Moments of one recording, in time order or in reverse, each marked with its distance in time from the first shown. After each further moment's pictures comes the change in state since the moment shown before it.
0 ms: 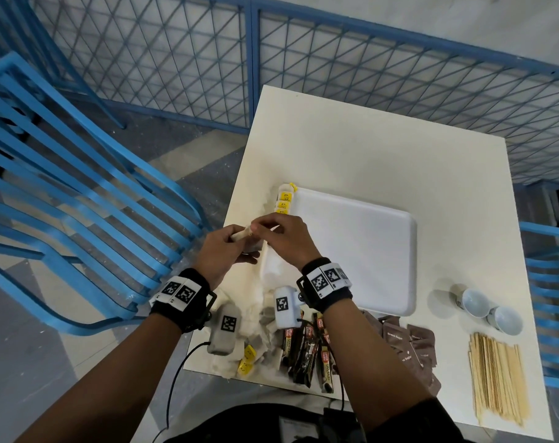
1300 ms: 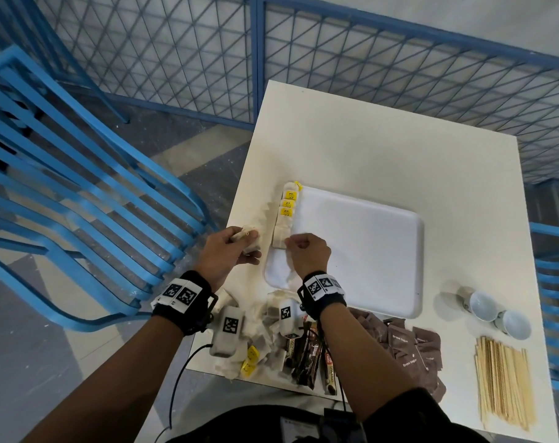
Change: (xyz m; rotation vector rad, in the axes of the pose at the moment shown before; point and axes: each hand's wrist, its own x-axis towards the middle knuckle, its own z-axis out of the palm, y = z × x) left_hand 0.010 -0.012 -0.006 -0.080 0.041 -0.045; right_hand 0.006 0.080 0.007 -0.077 0.375 0.392
